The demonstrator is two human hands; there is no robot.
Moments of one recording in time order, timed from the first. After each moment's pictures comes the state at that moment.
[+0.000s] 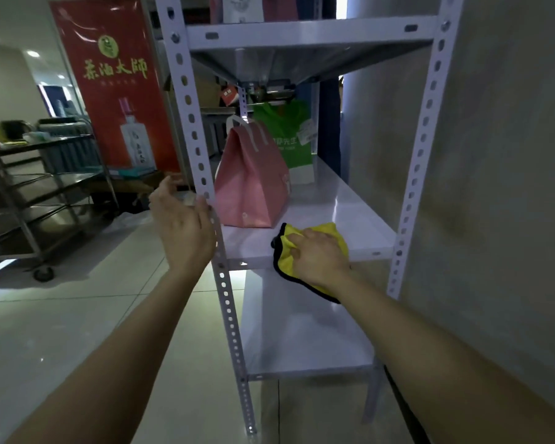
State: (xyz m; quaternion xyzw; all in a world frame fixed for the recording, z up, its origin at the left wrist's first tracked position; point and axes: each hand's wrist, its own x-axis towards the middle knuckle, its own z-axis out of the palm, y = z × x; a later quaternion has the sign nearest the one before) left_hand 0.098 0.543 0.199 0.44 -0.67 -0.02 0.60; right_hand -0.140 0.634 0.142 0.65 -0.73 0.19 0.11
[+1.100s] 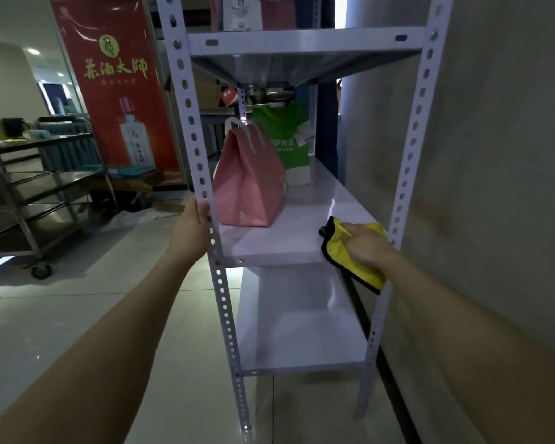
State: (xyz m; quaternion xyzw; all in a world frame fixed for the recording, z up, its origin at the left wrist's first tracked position) left_hand 0.096 0.525 0.196 0.46 -0.74 -0.19 0.45; right_hand -0.251 0.668 0.161 0.55 -0.81 0.20 -0.07
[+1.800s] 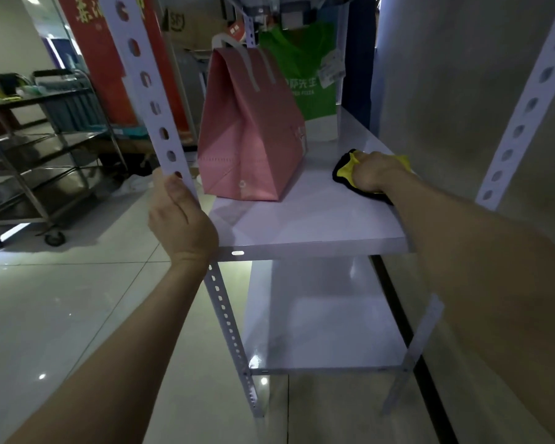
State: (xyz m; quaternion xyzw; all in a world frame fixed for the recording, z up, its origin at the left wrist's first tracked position) left_hand 0.058 0.485 0.139 0.42 -0.58 -0.02 0.70; right_hand -0.312 0.482 0.177 0.51 -0.86 0.04 -0.04
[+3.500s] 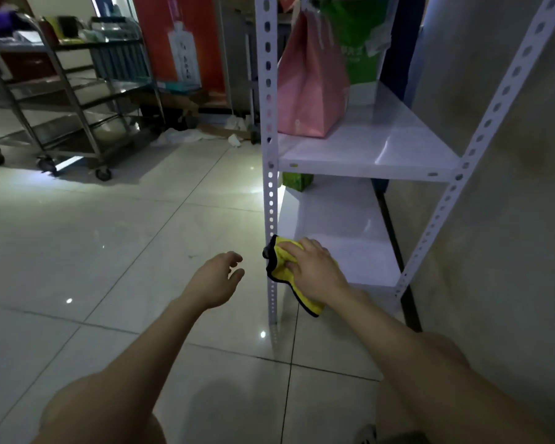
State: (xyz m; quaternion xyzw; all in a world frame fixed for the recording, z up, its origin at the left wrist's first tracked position) left_hand 0.225 0.656 -0.030 0.54 -0.81 -0.19 0.15; right_hand -0.027 0.715 -0.016 0.74 -0.64 0.21 -0.04
